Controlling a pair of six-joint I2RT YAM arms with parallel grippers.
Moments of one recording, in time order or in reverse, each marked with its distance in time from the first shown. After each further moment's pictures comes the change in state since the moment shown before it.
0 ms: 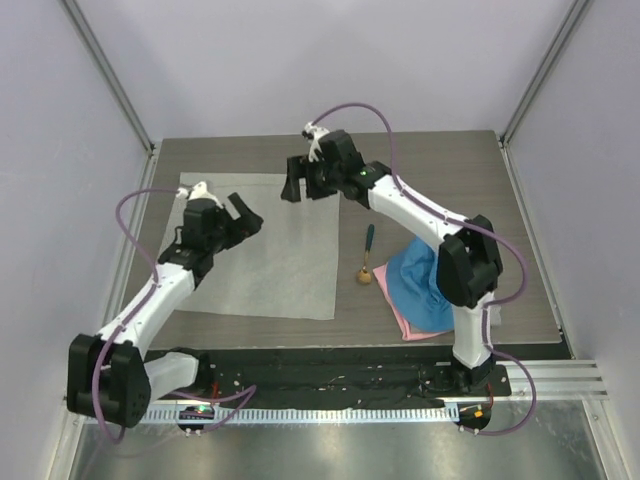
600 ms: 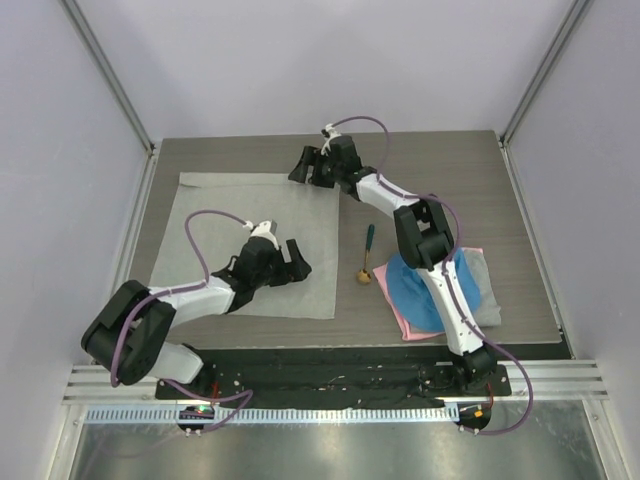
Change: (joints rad) left arm -0.414 0.269 -0.229 0.413 -0.035 -0.032; right arm -0.162 0.615 0.396 0.359 -0.108 0.199
